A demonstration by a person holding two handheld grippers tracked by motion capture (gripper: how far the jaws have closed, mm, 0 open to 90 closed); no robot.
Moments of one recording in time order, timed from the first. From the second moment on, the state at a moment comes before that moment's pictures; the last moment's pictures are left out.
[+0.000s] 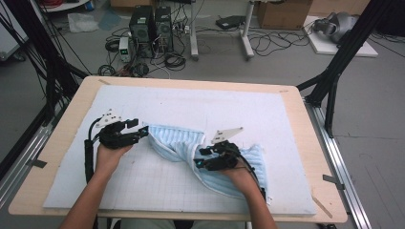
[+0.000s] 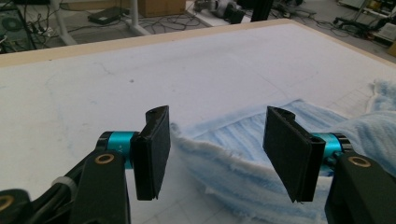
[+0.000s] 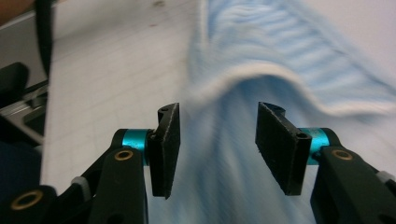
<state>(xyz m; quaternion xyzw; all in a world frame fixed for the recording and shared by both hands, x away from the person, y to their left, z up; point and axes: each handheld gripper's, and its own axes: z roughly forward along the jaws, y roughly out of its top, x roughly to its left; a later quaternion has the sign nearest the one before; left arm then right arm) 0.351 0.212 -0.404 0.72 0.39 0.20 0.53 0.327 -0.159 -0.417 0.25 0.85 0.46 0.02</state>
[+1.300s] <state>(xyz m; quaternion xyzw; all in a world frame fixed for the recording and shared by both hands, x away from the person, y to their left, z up) 0.363 0.062 -0.425 0.86 0.28 0.09 0.42 0.332 -0.267 -0.421 0.43 0.79 0.40 0.17</state>
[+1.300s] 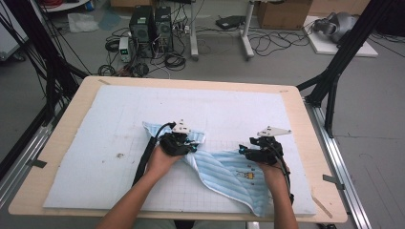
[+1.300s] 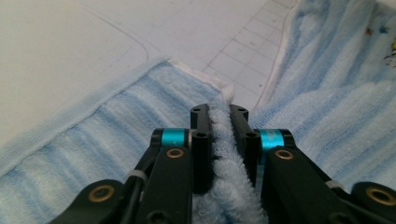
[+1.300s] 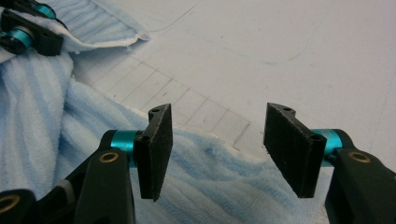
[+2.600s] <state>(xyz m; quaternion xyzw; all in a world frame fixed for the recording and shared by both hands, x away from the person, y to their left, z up) 0.335 0.173 -0.409 0.77 0.36 0.12 0.51 0.362 -0.164 -0.418 0.32 0.88 0.32 0.15</state>
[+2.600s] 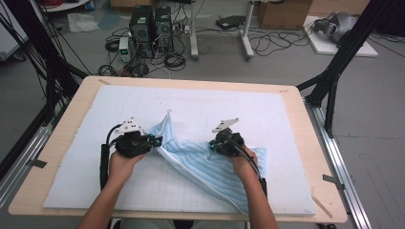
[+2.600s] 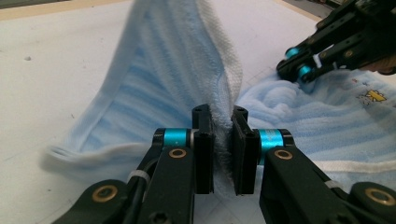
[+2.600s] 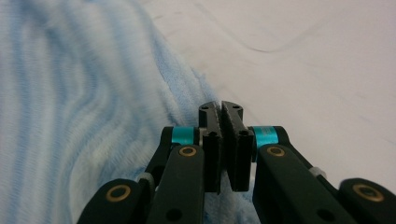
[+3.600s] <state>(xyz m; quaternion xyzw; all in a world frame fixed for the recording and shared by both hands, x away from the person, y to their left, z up) 0.336 0.190 -0.415 0.77 0.37 0.11 0.51 0.386 -0.200 -0.387 0.41 0.79 0.41 0.20</state>
